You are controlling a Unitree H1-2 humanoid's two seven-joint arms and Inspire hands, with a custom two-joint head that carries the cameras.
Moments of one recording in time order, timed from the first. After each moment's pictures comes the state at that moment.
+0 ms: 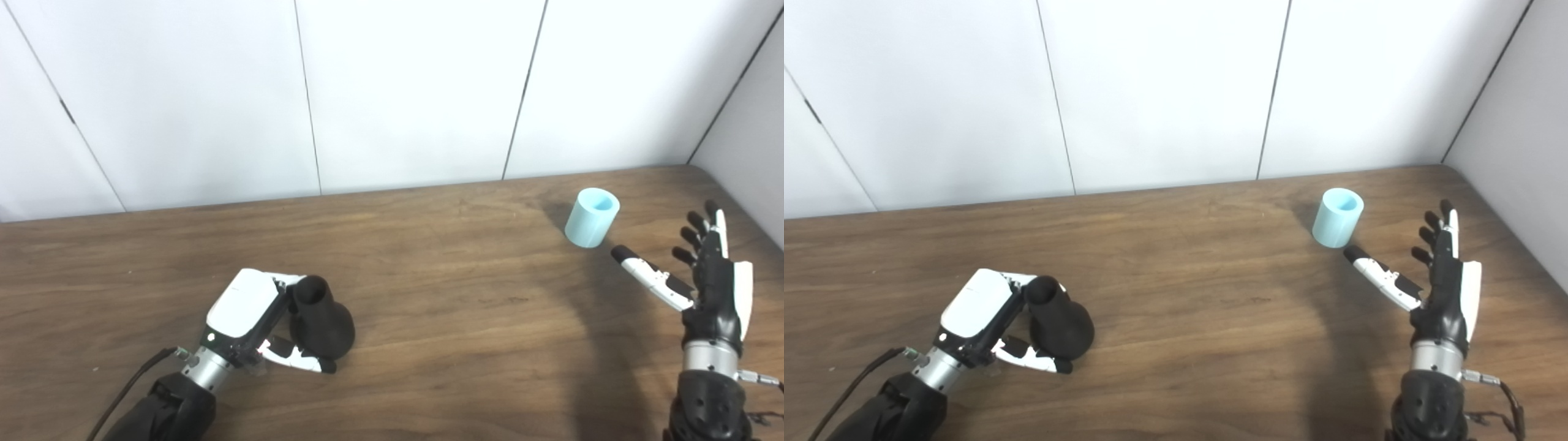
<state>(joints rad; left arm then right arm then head) -0.40 0.40 -0.55 0.38 0.78 -0.44 0.34 0.00 -0.16 -0.36 -0.32 -0.25 0.28 -0.27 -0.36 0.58</state>
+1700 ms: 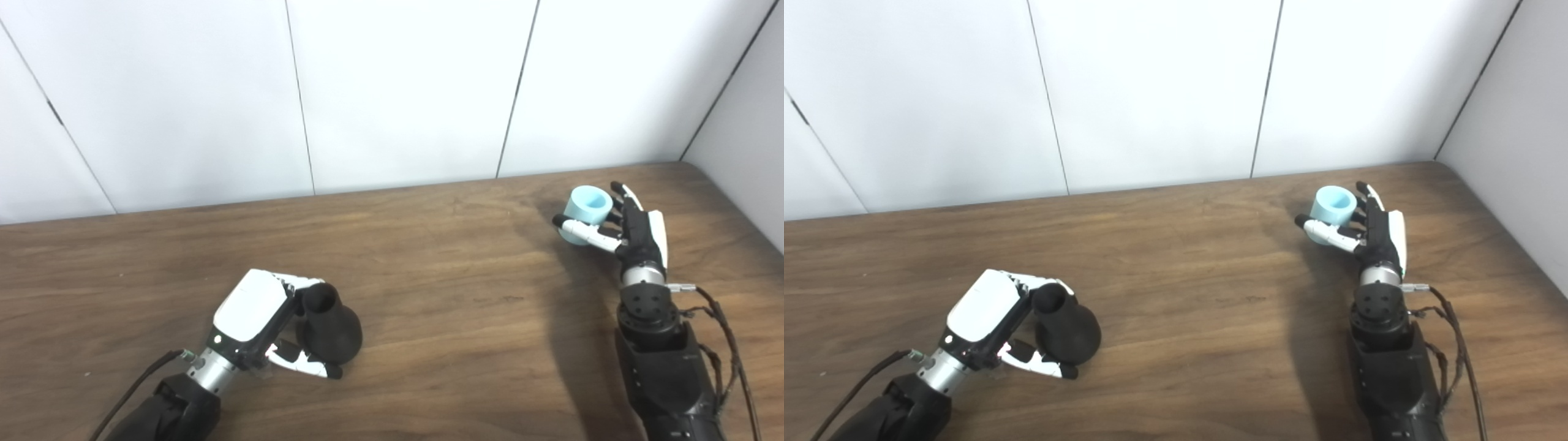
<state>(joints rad) -0.40 0.41 -0.60 0.36 0.78 -0.44 0.38 -0.32 -0.27 -0.27 0.15 -0.21 0.37 -0.24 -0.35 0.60</state>
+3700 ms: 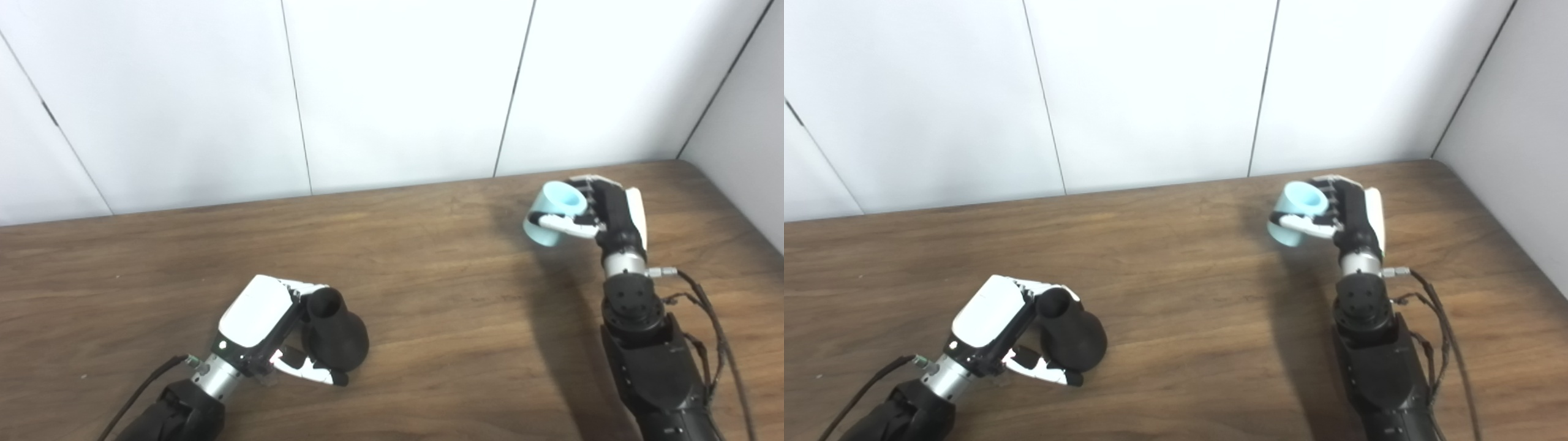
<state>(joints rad) -0.37 0.39 -0.56 0.32 0.80 -0.44 0.32 -0.32 -0.27 -0.16 -0.04 -0.20 0.32 -0.22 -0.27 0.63</state>
